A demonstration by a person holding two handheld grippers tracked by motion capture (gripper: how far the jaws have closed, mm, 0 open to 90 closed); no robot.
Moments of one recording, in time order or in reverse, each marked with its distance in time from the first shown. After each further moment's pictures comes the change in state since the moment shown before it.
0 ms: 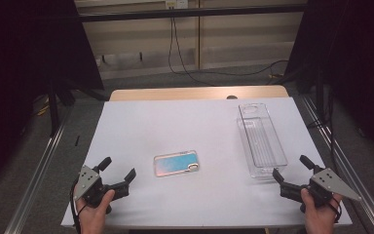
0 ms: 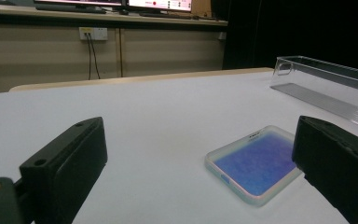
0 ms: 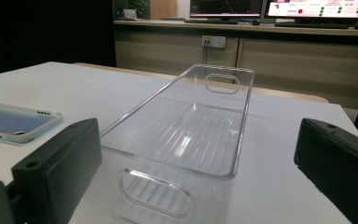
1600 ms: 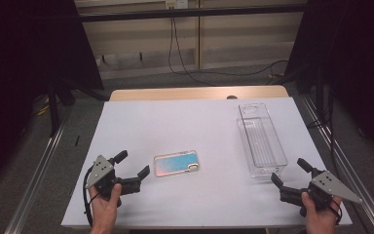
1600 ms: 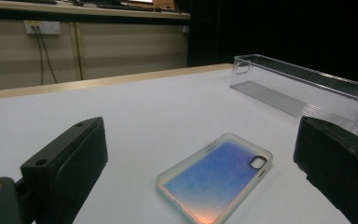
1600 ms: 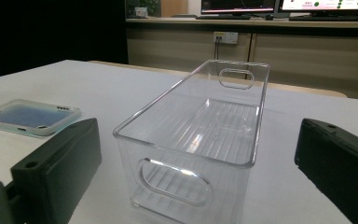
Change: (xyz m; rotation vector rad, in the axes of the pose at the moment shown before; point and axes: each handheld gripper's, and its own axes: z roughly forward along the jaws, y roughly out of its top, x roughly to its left) left arm -0.020 0.020 0.028 0.039 -0.172 0.005; right arm 0.004 -0.002 -0.005 0.012 0.048 0.019
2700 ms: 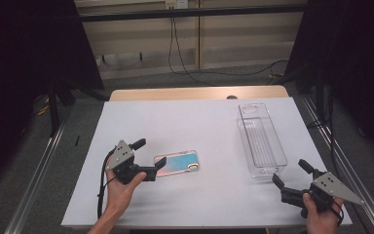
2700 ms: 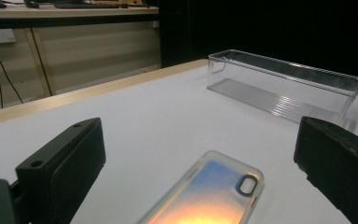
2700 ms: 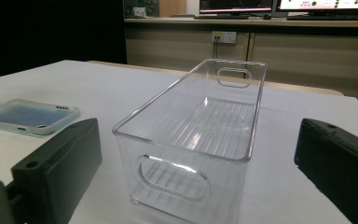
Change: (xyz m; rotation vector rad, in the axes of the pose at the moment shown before) left arm -0.005 0.019 0.050 0.034 -0.113 0.086; right arm -0.001 -0.001 -0.004 0.000 -0.006 0.002
